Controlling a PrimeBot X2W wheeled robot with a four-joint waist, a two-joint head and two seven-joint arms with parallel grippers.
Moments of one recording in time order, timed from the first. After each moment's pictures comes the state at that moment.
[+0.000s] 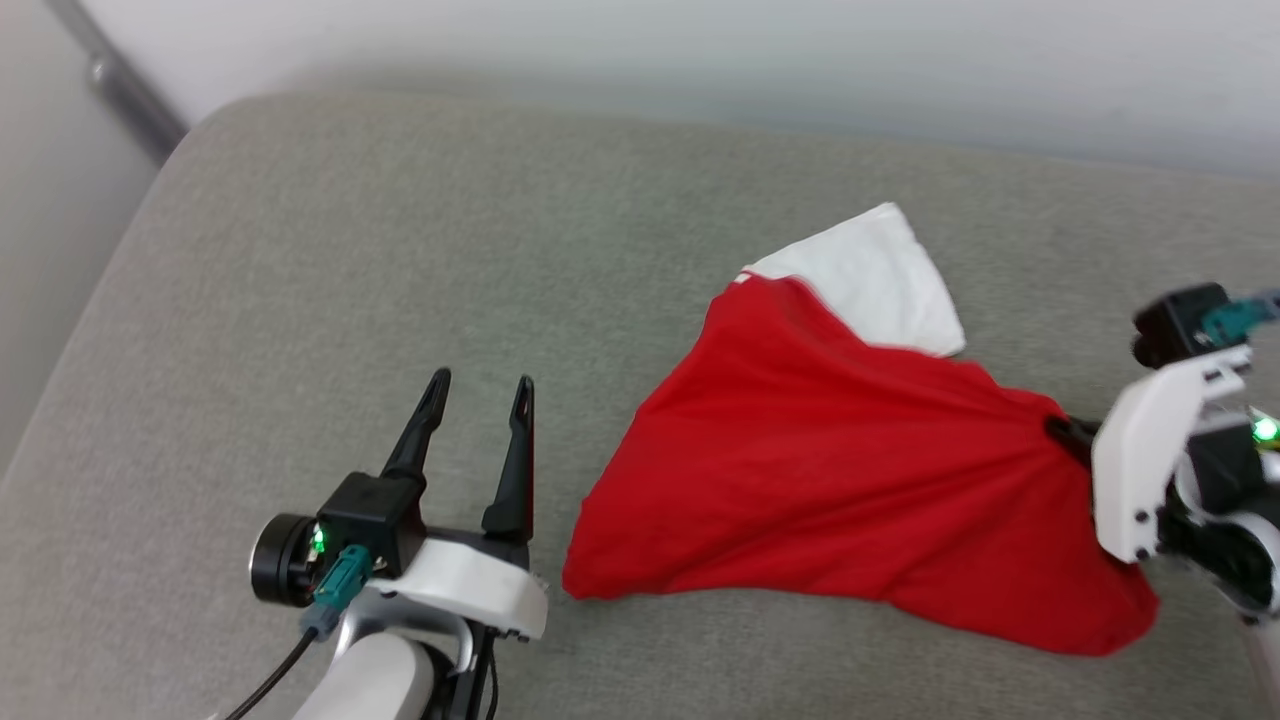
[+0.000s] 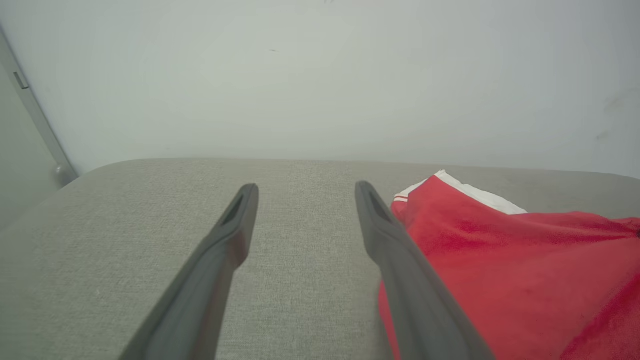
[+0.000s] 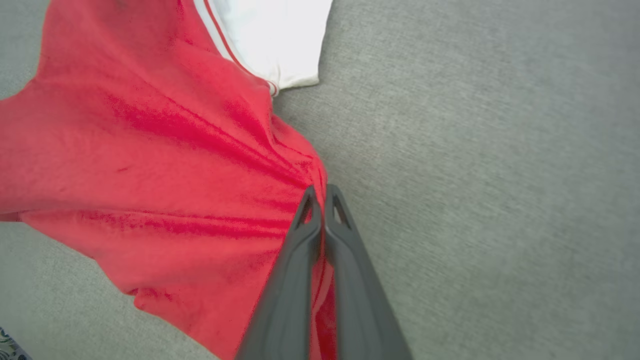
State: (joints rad) left arm -0.24 0.28 -0.48 0.07 -0.44 0.24 -0.26; right arm -0.40 -0.41 0.17 0.18 0.52 0.13 0.79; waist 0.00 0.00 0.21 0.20
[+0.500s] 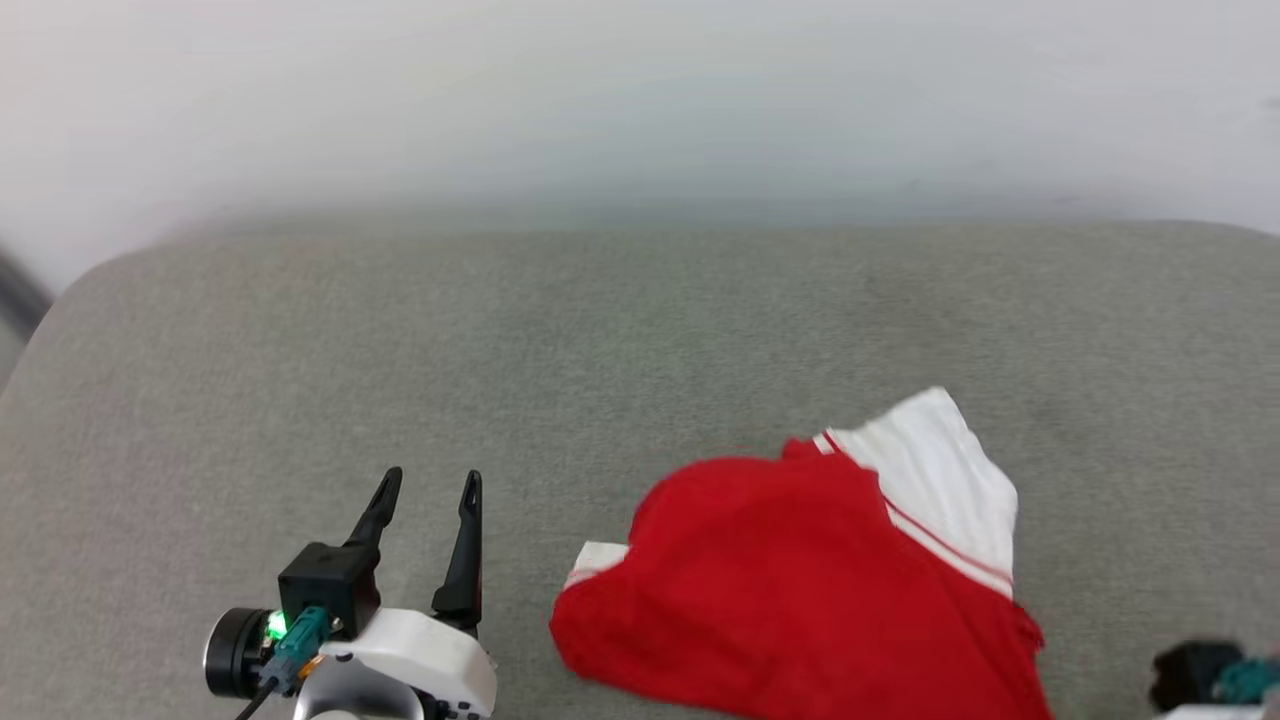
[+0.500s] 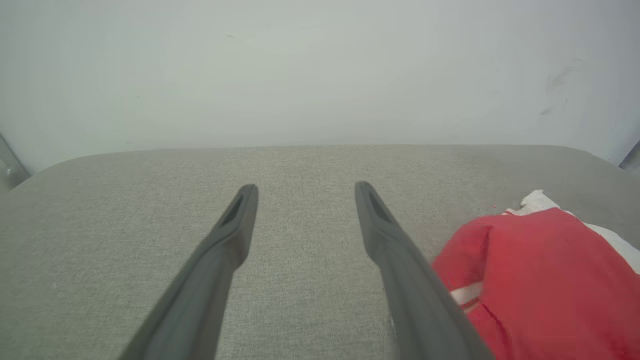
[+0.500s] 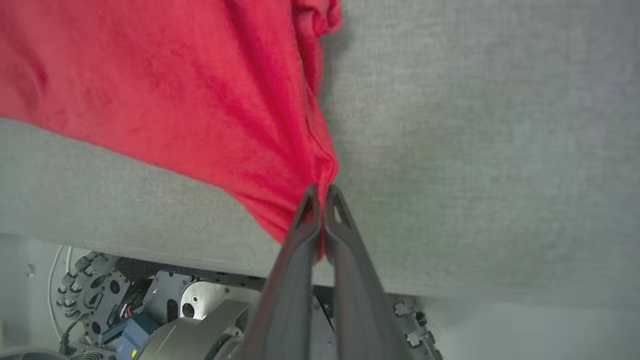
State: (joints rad) left arm -0.10 0.35 -0.45 0.04 -0.48 0.27 -0.19; right arm 0.25 -0.17 -0.12 -0.20 0.37 0.13 0.89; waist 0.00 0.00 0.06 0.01
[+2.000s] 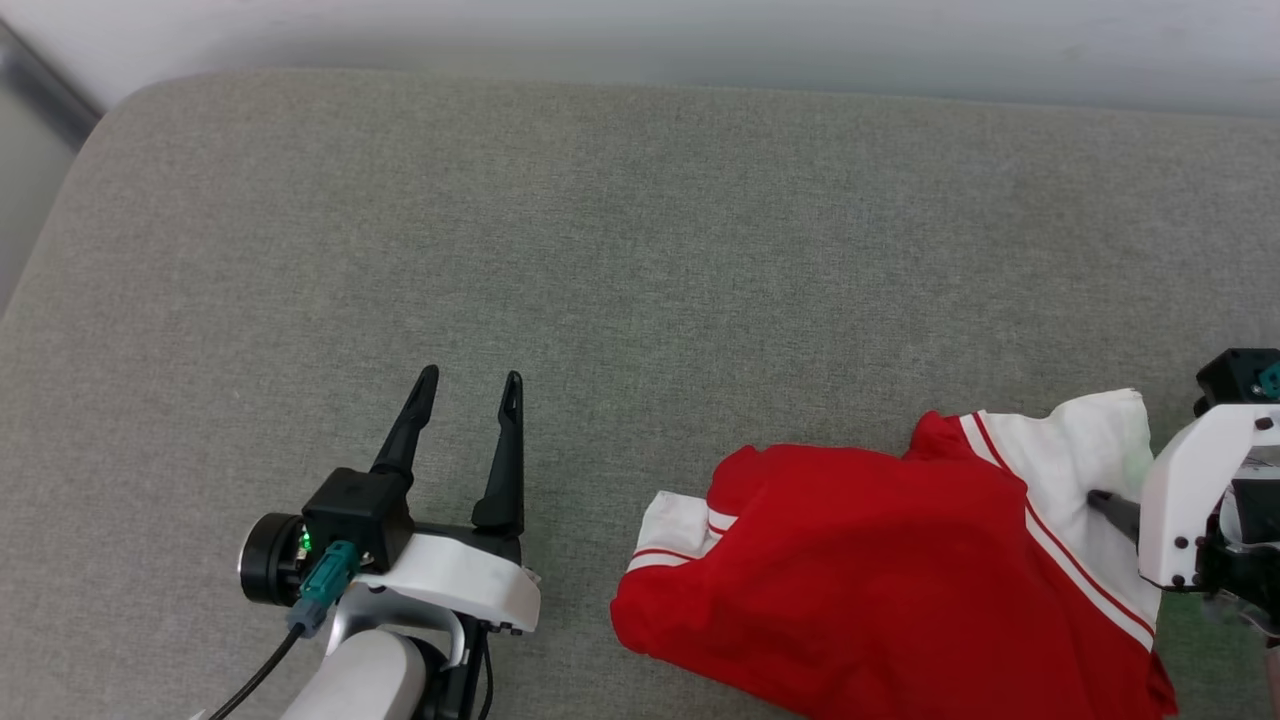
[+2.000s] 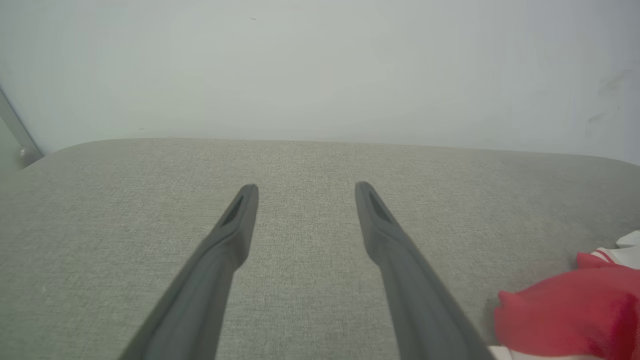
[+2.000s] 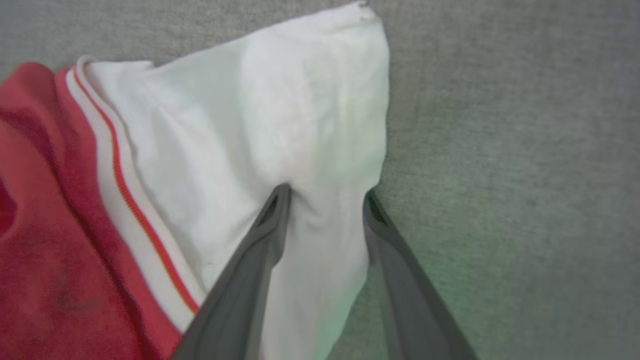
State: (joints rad) left arm -0.23 0.30 -0.48 0.04 -0.46 0.27 -0.23; right arm -0.33 -0.33 -0.03 0.29 0.42 0.13 0.92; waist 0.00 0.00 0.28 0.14
